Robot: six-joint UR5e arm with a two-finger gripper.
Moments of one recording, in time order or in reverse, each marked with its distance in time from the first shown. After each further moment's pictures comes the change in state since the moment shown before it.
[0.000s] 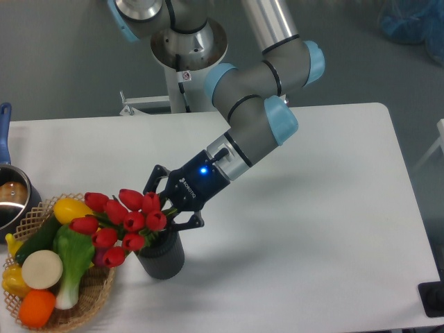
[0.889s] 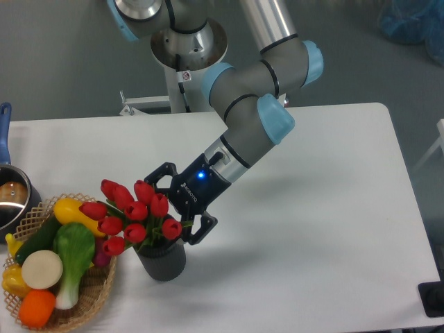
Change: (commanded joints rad) arm -0.040 -0.043 0.002 0.002 0.098 0.061
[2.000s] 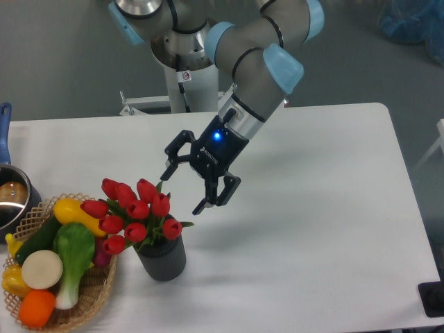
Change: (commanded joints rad) arm 0.055 0.124 -0.077 0.002 0.178 0.052
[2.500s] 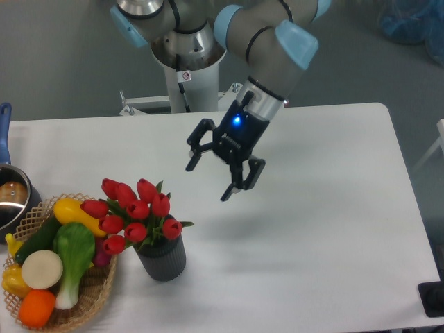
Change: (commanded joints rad) arm 0.051 0.084 -0.054 -0.029 0.074 0.002
